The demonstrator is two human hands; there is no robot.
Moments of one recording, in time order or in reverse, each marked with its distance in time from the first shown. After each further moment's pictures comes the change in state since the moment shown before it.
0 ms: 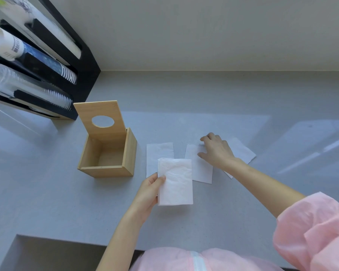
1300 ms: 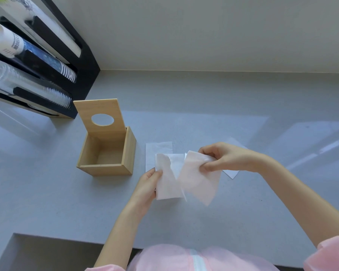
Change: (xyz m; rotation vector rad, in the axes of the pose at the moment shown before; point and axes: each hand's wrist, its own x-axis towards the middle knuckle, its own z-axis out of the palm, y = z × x) left_hand 0.004 0.005 -0.002 0.000 0.027 0.027; right_hand -0.063 -0.002 -0.064 0.693 -0.475 -0.284
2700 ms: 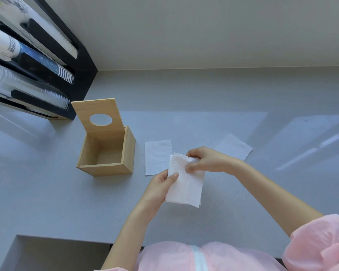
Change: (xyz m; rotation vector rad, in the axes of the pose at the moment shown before) left_hand -0.009 -0.007 0.019 0.044 -0.166 0.045; right_hand 0.037 0.012 0.031 -0.047 0.089 0.160
